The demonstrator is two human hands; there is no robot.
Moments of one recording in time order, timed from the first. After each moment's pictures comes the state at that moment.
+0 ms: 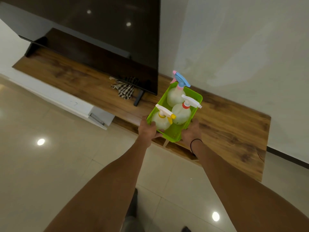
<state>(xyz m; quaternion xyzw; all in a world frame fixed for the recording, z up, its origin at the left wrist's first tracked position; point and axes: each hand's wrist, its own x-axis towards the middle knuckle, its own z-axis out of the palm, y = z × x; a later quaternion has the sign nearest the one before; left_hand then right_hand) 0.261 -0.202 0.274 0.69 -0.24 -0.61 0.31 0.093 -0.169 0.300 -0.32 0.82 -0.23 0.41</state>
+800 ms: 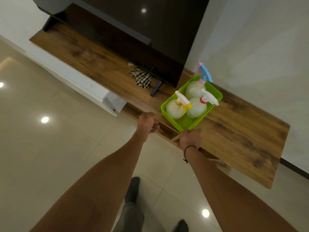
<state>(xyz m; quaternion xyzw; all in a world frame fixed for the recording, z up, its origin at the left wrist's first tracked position) 0.335 -0.197 0.267 0.70 -0.17 -0.63 0.29 0.178 -0.149 0.272 -0.20 0.89 -0.19 0.37</state>
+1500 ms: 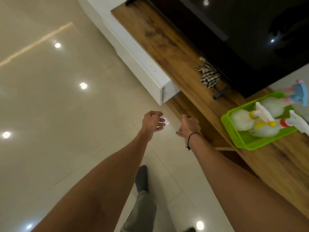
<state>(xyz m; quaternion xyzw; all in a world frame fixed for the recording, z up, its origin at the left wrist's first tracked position) 0.531 -0.129 0.247 0.73 -0.07 -0.56 0.38 0.390 -0.169 0.268 -0.28 0.77 -0.15 0.56</state>
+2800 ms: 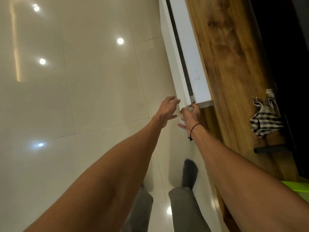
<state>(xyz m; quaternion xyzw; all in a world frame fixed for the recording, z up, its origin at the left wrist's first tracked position) 0.614 -0.249 0.180 0.72 0.04 -0.54 0.43 0.523 -0.300 0.161 -0.39 0.65 -0.01 0.65</state>
